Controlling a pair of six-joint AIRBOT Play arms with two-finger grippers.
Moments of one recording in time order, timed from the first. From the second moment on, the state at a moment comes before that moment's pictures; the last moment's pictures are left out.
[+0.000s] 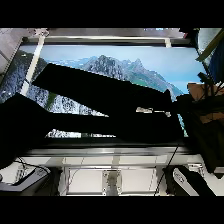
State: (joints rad) left arm 1.00 -1.11 1.14 0.91 -1.26 -1.28; right arm -0.29 -0.90 1.09 -1.19 1.52 1.38
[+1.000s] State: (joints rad) left arm 0.47 -1.64 1.59 1.48 -1.03 -1.75; right arm -0.29 -0.85 0.98 -1.32 1.27 1.34
